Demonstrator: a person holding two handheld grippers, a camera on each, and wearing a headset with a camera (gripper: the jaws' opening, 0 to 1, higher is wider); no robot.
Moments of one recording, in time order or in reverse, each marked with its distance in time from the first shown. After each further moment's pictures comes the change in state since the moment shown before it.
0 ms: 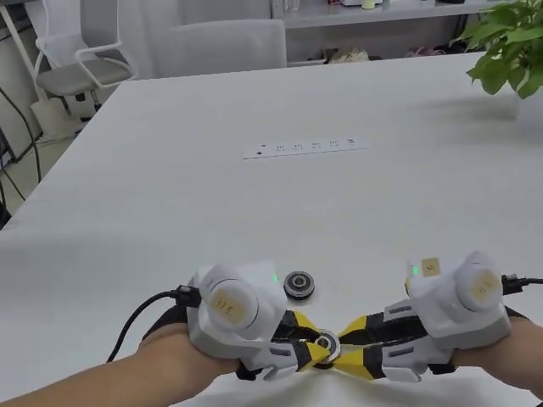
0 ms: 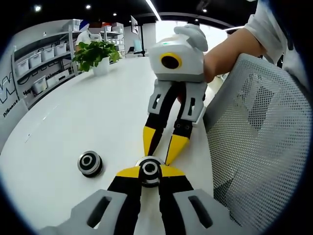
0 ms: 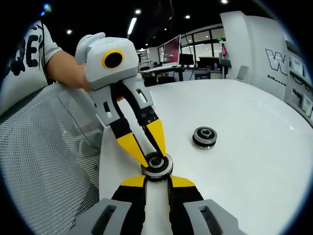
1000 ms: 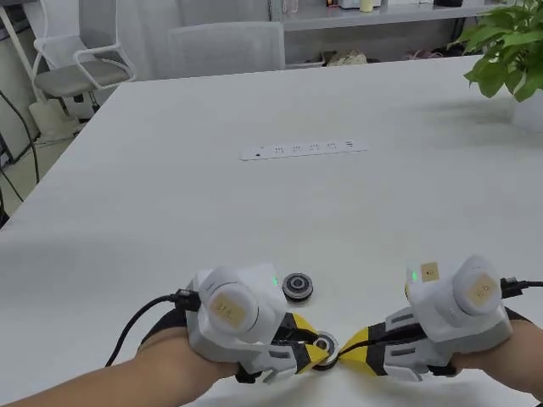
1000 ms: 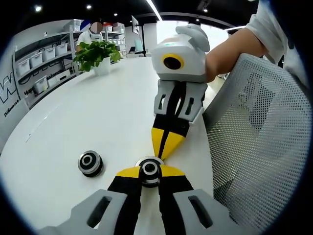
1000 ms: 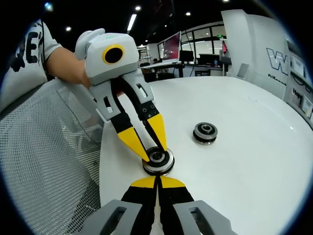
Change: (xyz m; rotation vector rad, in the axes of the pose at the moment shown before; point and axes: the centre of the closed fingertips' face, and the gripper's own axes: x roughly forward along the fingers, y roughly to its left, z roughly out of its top) left arm 0.000 0.000 0.000 -0.002 0.000 0.011; right arm -0.002 0.002 -0.007 -0.034 0.047 0.000
